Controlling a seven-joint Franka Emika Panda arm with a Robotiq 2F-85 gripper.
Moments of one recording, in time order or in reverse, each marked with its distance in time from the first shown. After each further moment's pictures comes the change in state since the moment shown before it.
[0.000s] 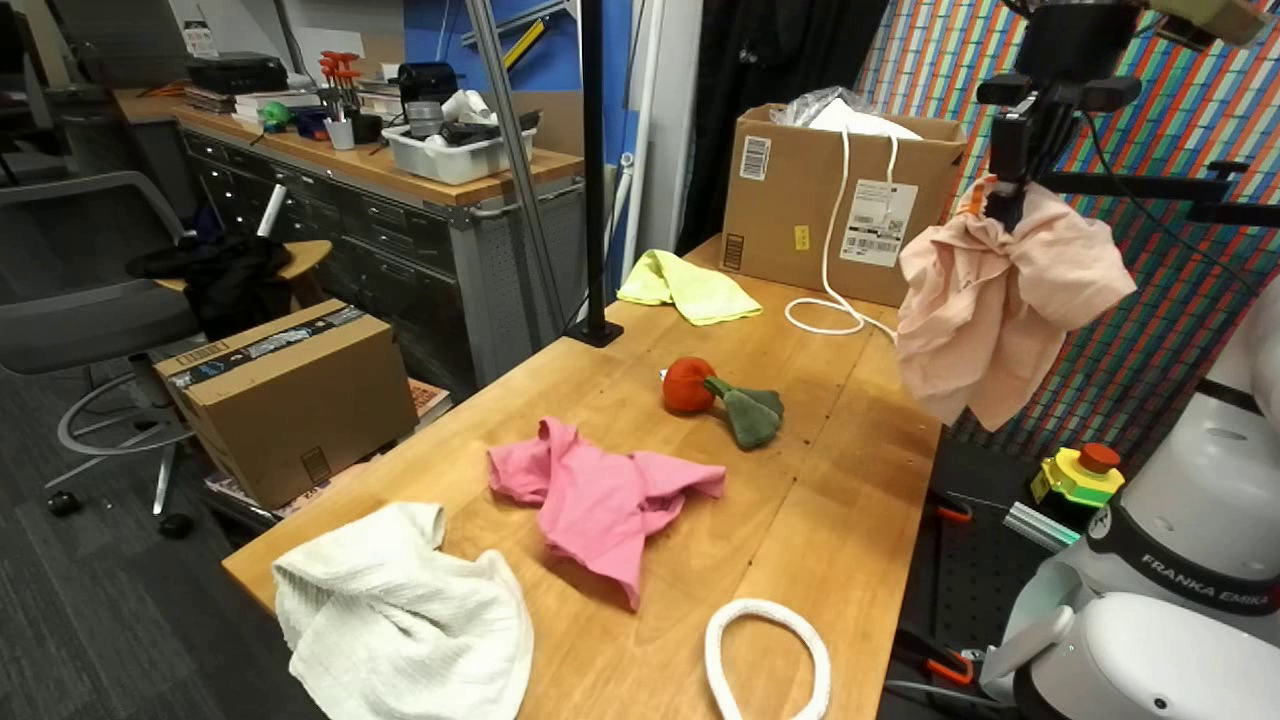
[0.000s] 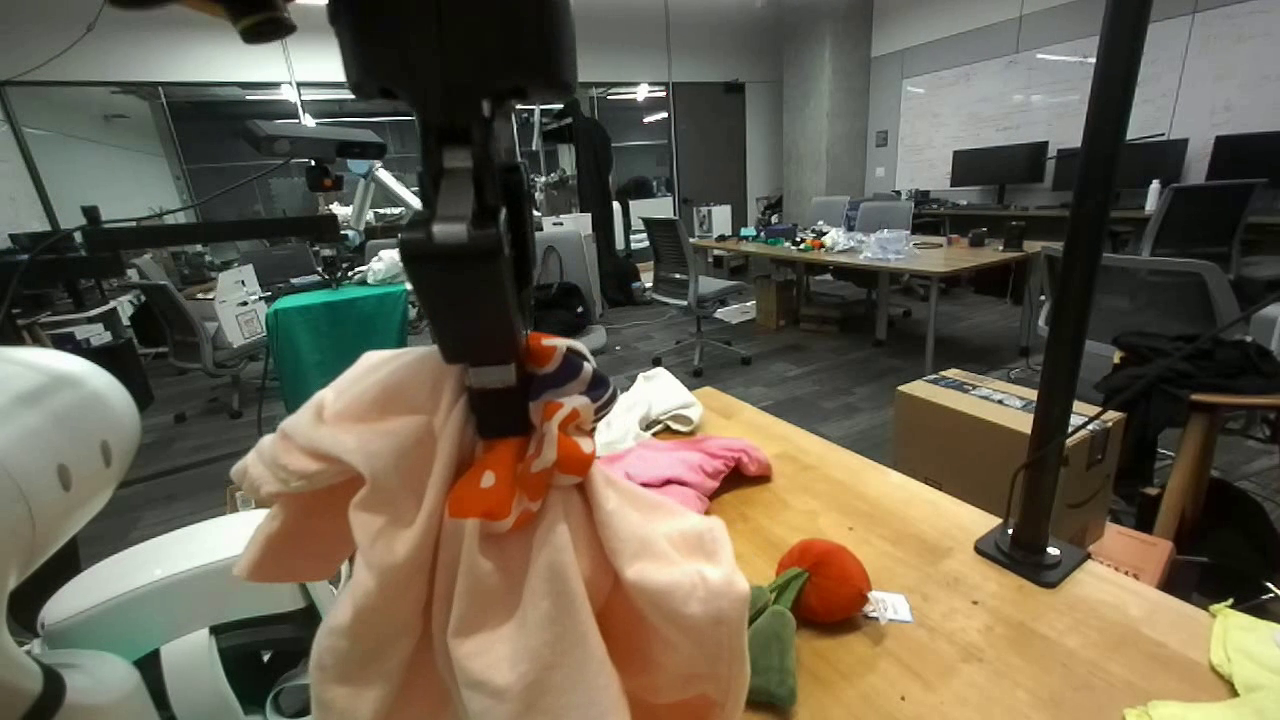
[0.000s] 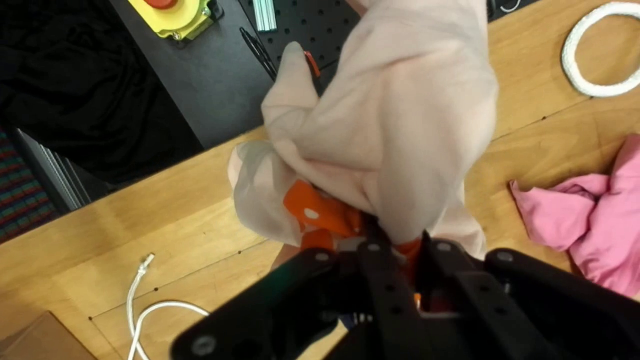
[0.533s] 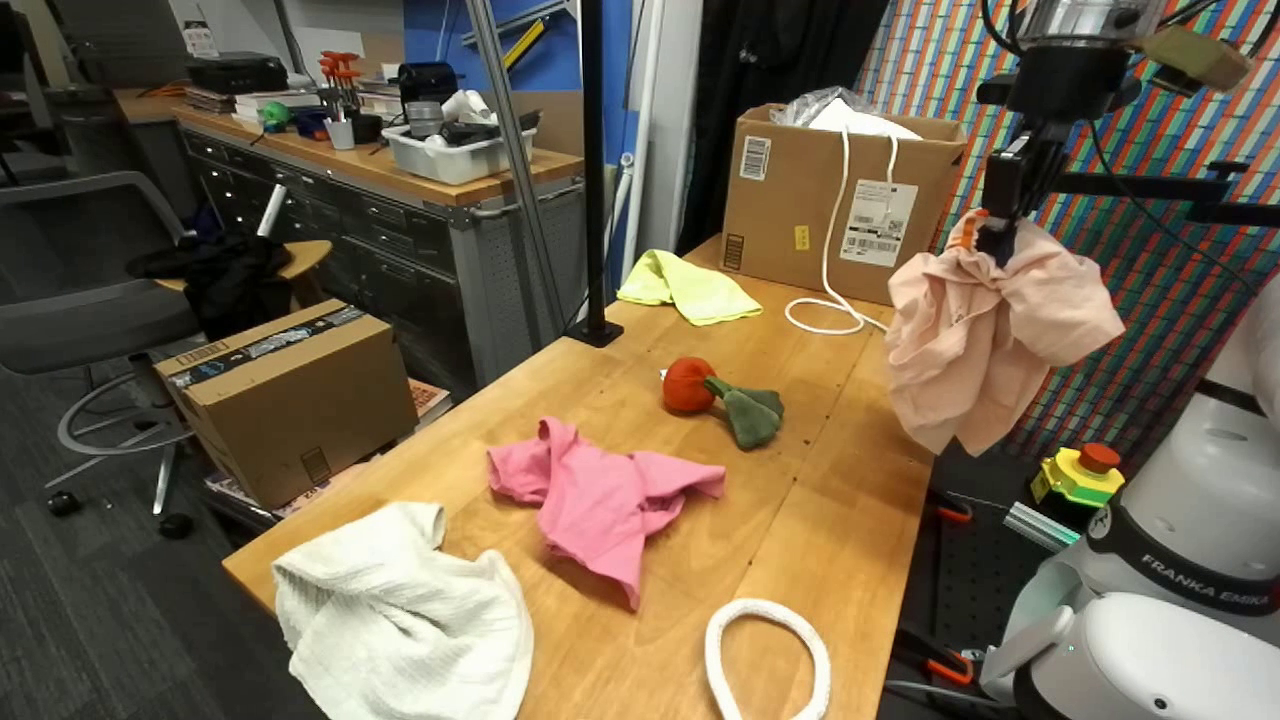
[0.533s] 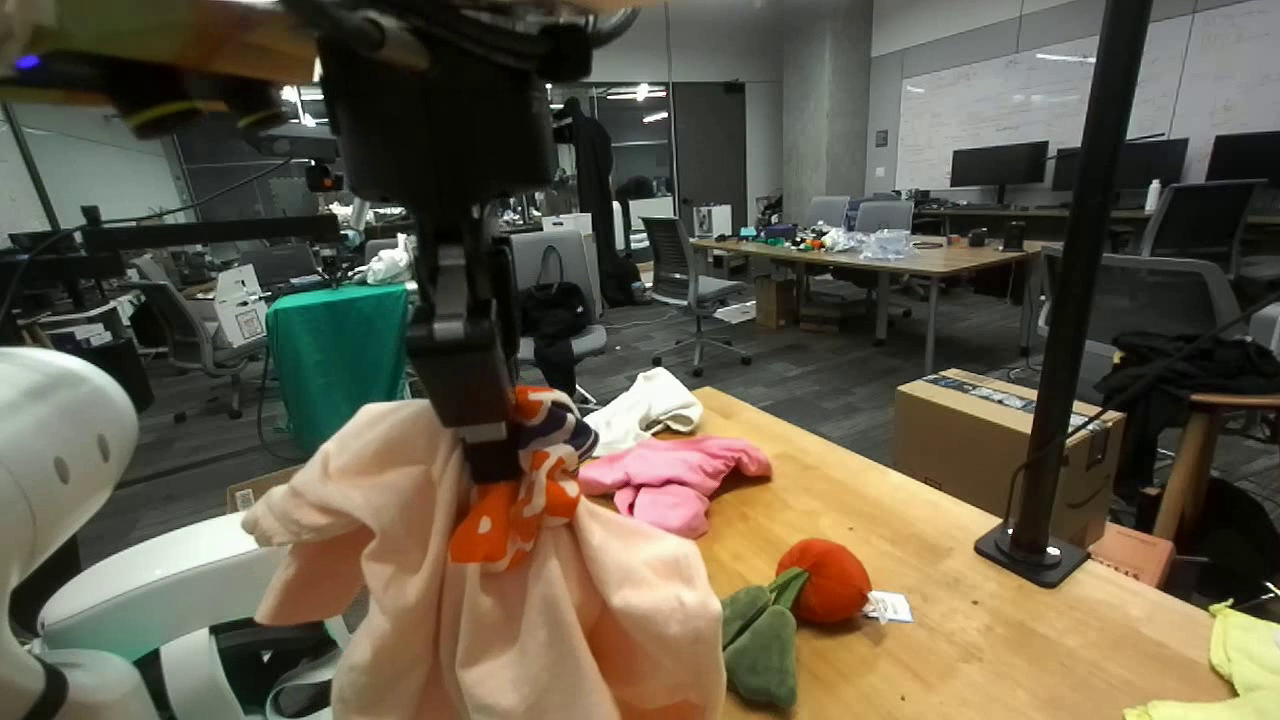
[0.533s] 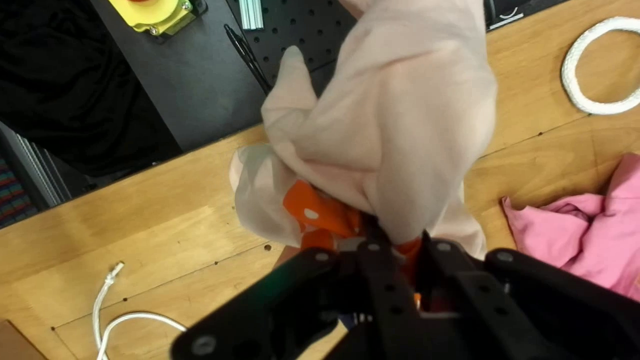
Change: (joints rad) arm 0.015 -0.059 0.009 -0.105 0.015 0.062 -0.010
